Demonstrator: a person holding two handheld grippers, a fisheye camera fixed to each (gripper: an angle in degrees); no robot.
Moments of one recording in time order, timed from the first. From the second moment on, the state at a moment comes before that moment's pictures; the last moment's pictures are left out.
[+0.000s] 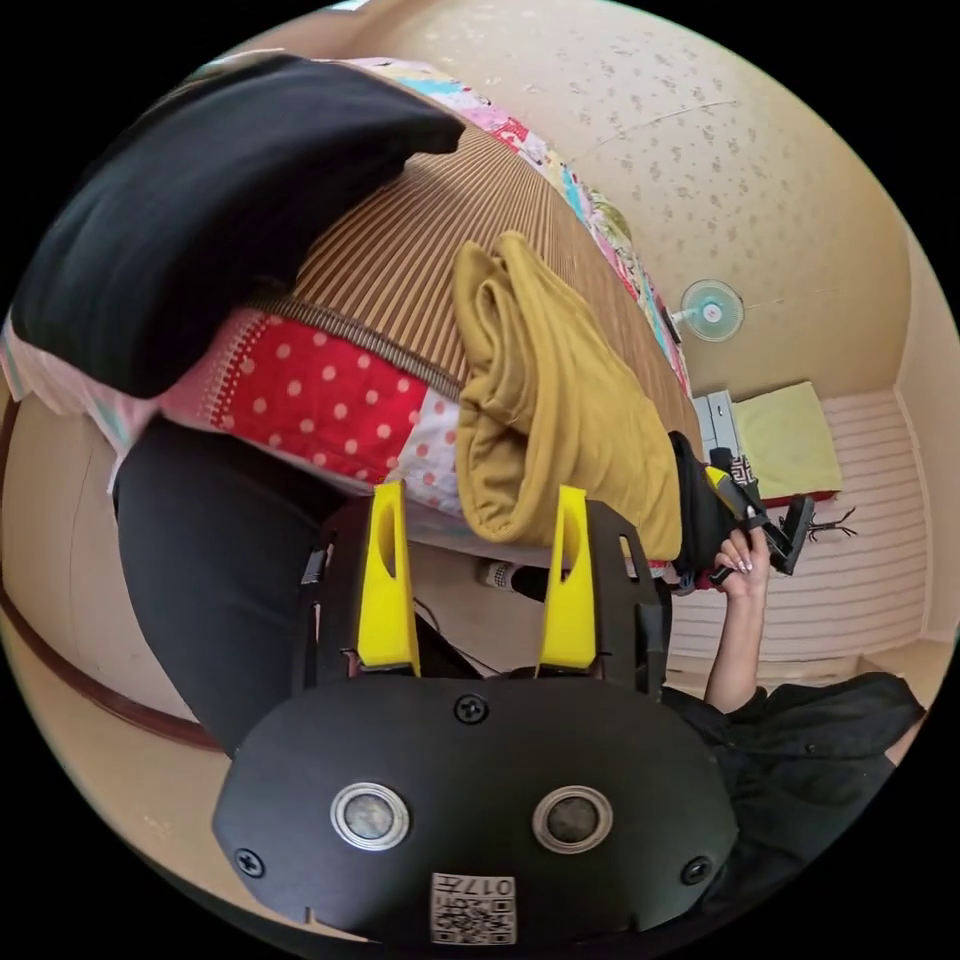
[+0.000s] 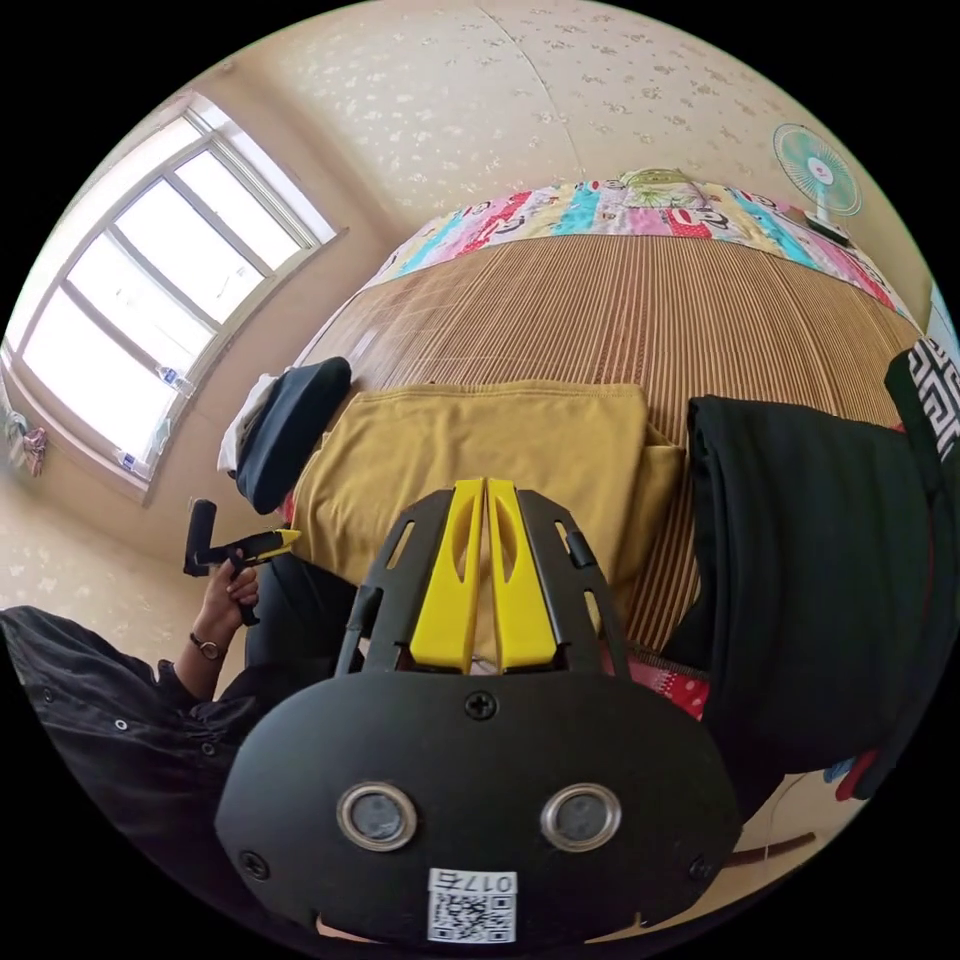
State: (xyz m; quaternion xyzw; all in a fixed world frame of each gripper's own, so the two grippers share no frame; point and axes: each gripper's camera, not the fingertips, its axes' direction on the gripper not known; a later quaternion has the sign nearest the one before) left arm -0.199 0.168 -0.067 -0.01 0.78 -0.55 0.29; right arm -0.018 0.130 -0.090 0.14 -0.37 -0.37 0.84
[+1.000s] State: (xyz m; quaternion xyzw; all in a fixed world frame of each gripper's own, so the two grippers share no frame) left arm -0.236 0.241 0.009 0.29 0.74 -0.48 0.37; right arm 0.003 0.069 -0.008 0.11 -0.23 -0.30 0.92
